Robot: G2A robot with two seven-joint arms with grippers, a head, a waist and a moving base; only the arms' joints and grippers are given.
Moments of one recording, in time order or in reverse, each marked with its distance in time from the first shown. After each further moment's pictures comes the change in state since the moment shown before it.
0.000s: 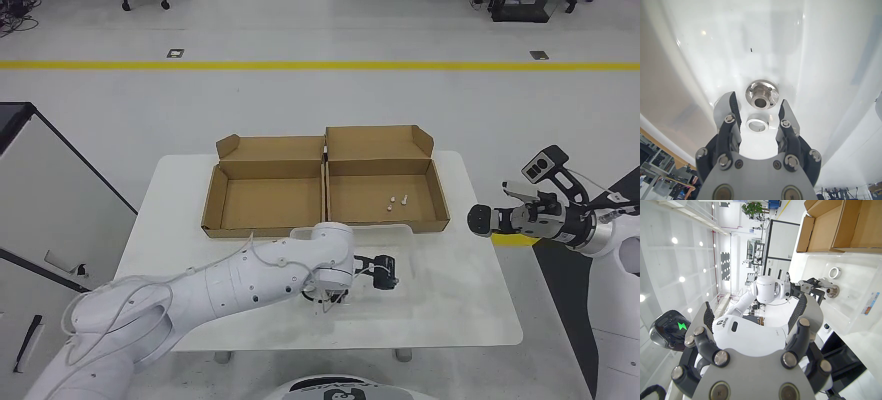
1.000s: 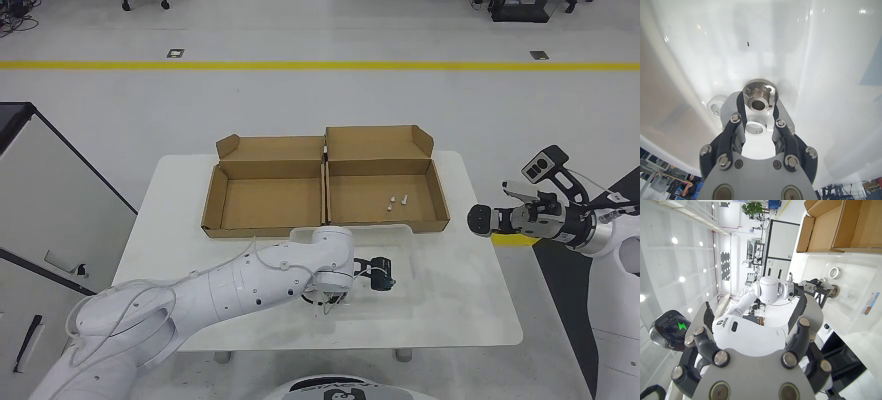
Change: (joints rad) left arm 0.023 -0.010 0.000 0.025 0.027 0.016 -0.016; right arm 0.000 0.000 0.000 0.000 0.000 0.000 0.000
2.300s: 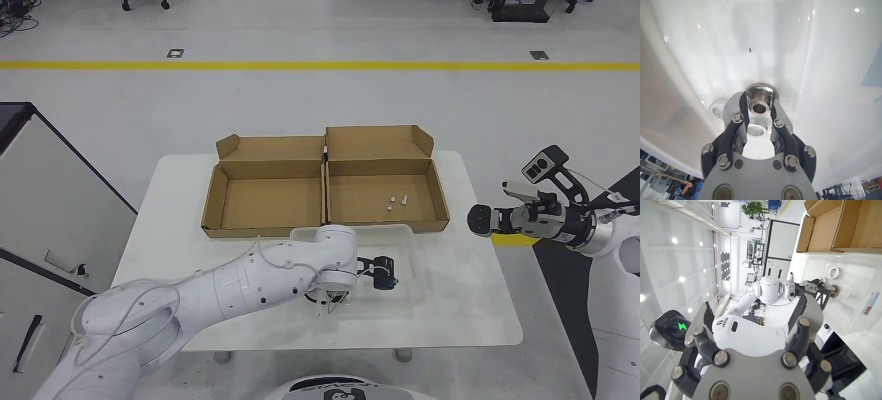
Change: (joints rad) left arm -0.005 -0.023 0.000 0.025 -0.008 0.000 0.000; right arm 0.000 0.000 0.000 0.000 0.000 0.000 0.000
